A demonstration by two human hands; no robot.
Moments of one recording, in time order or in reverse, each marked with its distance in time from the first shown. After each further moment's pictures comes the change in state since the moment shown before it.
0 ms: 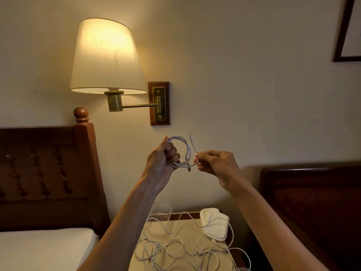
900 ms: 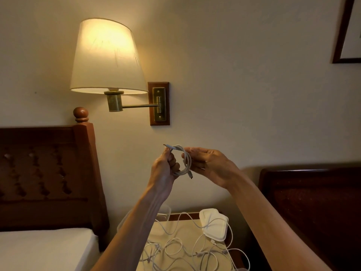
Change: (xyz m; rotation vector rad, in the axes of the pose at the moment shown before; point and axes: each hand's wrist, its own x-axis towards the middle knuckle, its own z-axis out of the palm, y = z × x) left_hand 0.001 -0.028 -0.006 0.078 0.102 -0.020; right_hand 0.005 -0.007 0.008 0.062 -0.339 0.080
